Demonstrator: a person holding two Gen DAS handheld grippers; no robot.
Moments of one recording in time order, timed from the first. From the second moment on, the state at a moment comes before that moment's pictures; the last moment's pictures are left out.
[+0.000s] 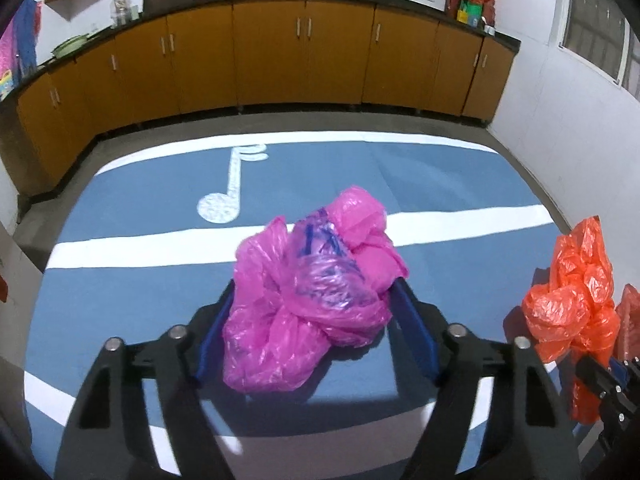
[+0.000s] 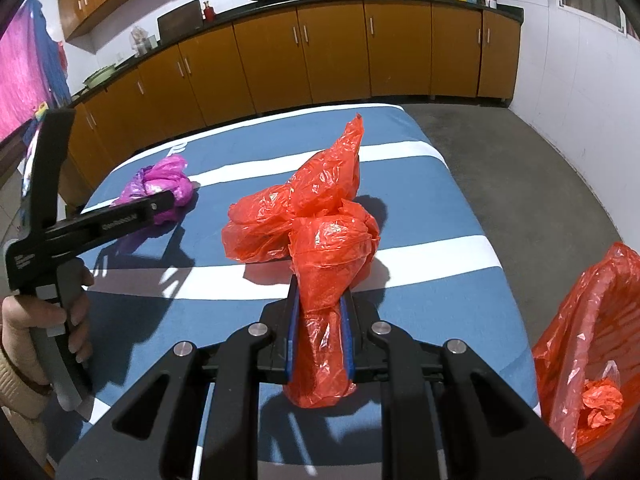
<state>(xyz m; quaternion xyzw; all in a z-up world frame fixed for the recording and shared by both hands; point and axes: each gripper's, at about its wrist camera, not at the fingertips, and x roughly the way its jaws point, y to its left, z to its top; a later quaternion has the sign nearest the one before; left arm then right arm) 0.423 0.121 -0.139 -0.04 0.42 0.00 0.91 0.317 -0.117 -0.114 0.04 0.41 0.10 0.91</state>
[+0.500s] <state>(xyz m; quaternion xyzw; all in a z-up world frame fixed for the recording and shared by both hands) 0.391 0.109 -0.128 -0.02 0.40 0.00 0.92 0.298 -0.125 -0.093 0.03 0.39 0.09 0.92</state>
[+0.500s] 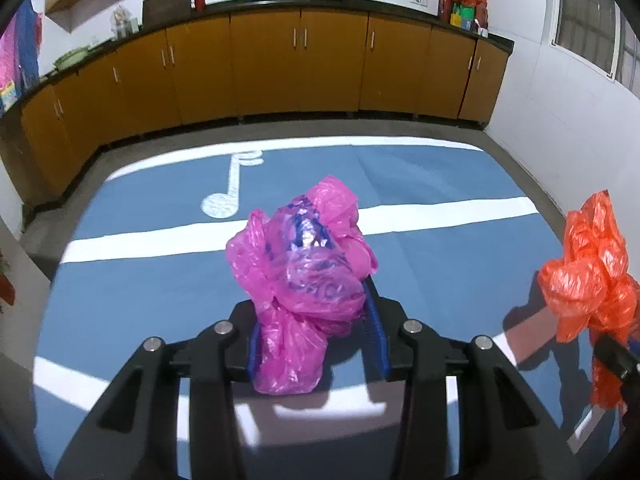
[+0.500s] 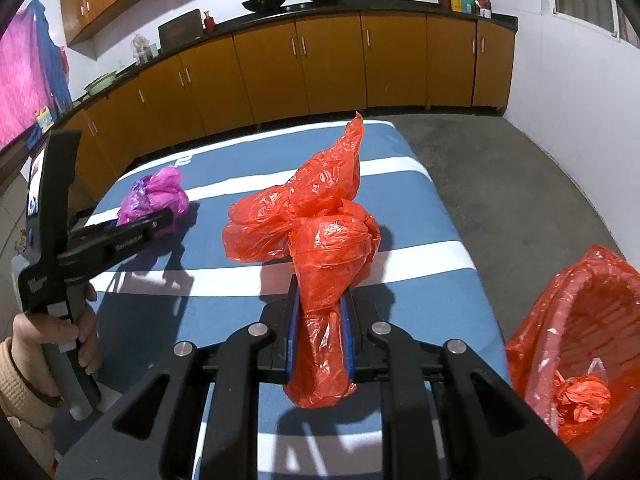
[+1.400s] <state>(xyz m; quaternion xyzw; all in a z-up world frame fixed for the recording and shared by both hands) 0.248 0.048 -0.030 0.00 0.31 -0.02 0.95 0.213 -0.171 -0.026 0.07 0.31 0.05 0.95</state>
